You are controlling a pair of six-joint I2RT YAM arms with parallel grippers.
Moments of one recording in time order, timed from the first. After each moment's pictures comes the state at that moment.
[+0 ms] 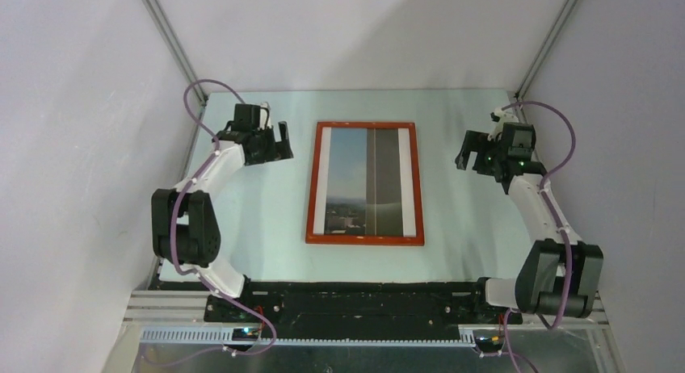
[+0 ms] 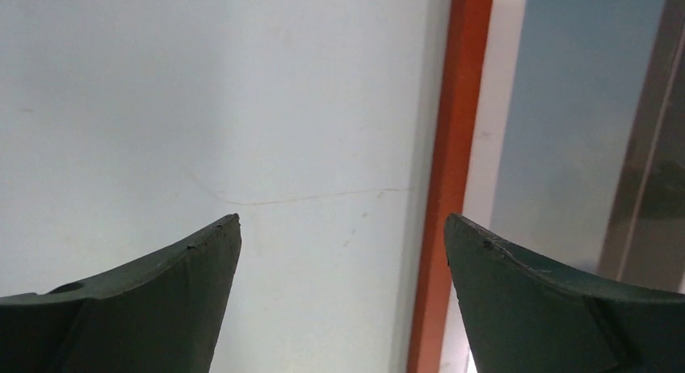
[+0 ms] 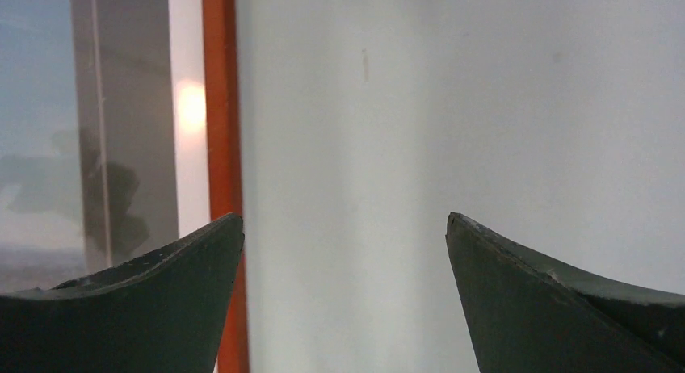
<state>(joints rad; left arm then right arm) -0.12 1.65 1.24 -0.49 0.12 -0.25 -0.09 1.33 0.97 -0.34 -0.20 0.13</state>
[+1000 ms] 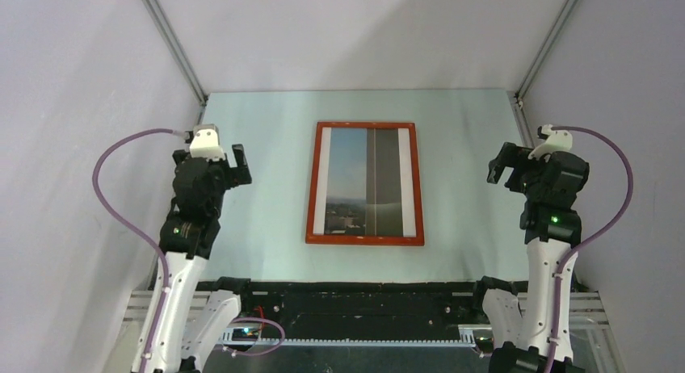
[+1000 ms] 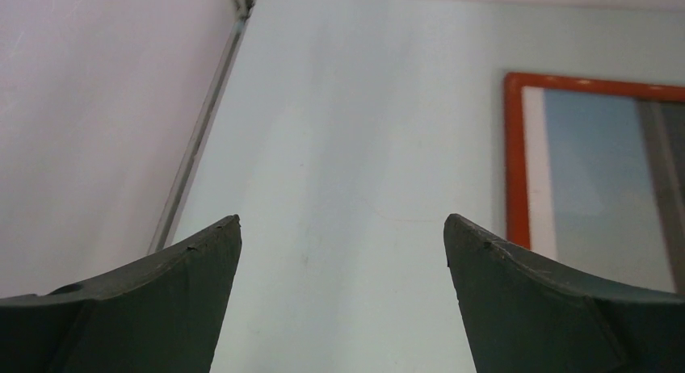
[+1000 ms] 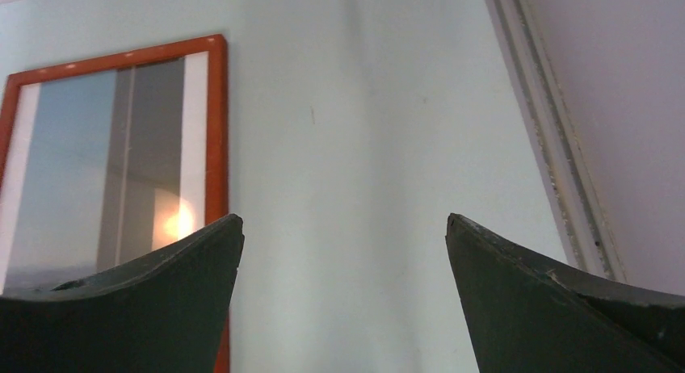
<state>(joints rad) -0.11 0.74 0.88 -0.43 -0.30 -0.03 -0.29 0.79 0.91 -0.51 -0.19 0.04</state>
